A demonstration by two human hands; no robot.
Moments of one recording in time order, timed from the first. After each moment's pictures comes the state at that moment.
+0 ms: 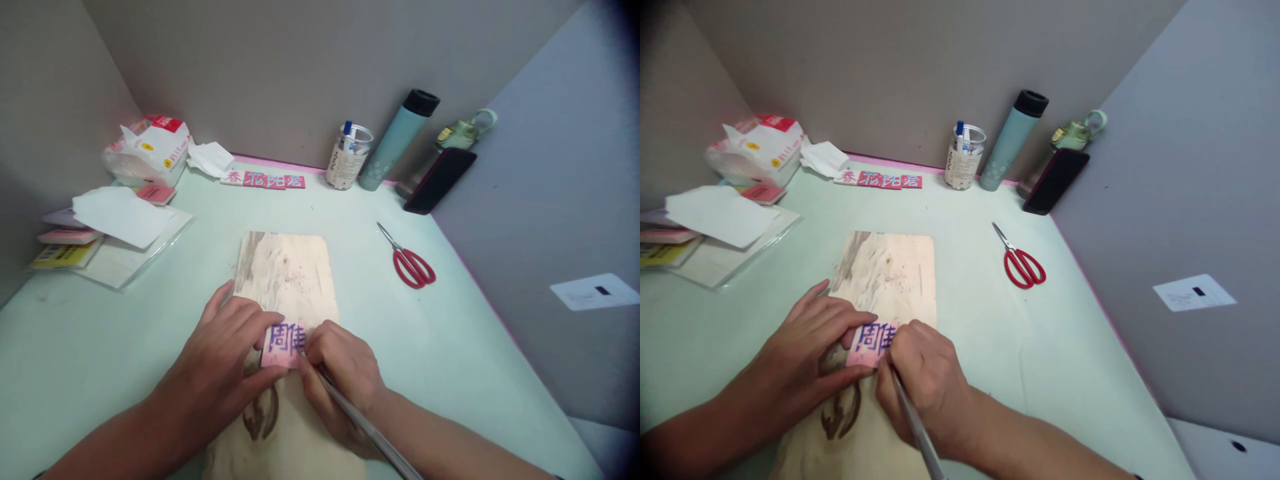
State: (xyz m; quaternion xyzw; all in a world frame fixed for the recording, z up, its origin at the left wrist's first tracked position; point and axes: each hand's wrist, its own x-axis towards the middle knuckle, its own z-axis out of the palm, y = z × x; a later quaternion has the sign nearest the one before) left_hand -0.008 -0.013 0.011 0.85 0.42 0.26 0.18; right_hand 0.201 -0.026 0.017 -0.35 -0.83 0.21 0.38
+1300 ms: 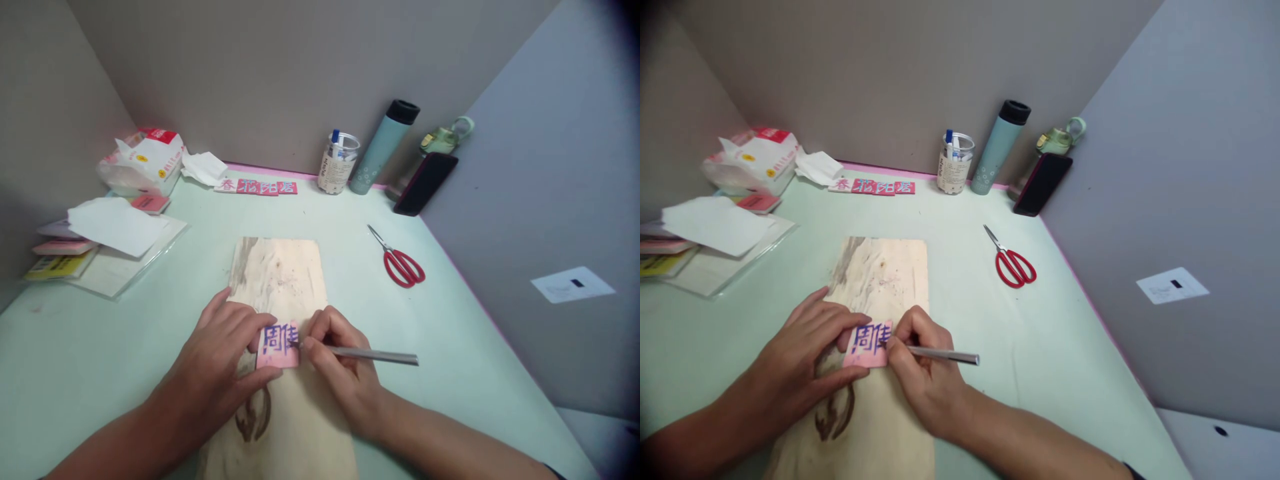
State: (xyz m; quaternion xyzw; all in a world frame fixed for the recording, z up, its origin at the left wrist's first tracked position) left_hand -0.011 -0.010 0.002 0.86 0.41 0.27 0.17; right_hand 0.204 -0.024 0.015 -0.45 -0.60 0.49 0.43
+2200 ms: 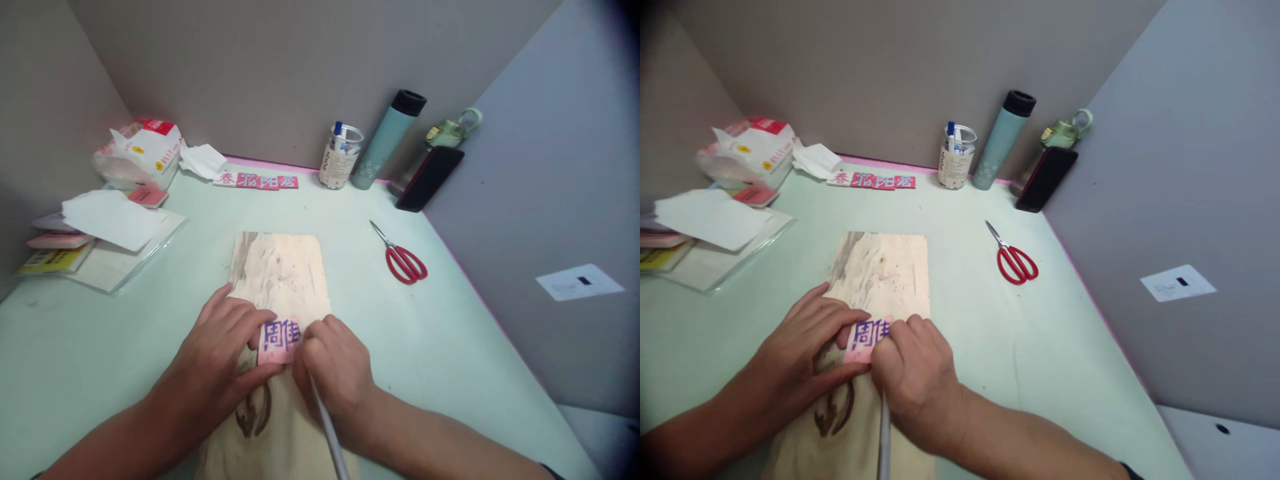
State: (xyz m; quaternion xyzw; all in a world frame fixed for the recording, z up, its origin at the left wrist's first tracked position) left_hand -0.006 -0.012 0.004 0.85 0.41 0.29 0.16; right_hand 0.195 -0.029 0.011 -0.38 -0.84 0.02 0.38
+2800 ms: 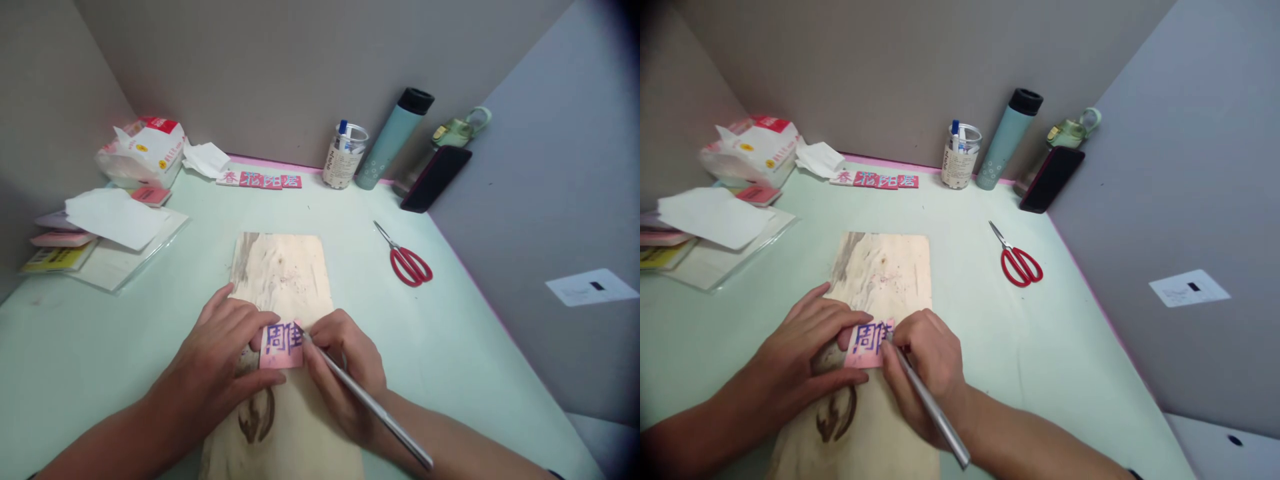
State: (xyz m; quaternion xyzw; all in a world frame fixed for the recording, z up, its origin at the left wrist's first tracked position) left_hand -0.013 -0.010 0.001 0.85 0.40 0.27 0.19; right_hand 0.203 -0.029 0.013 -0.42 -0.74 0.25 0.46
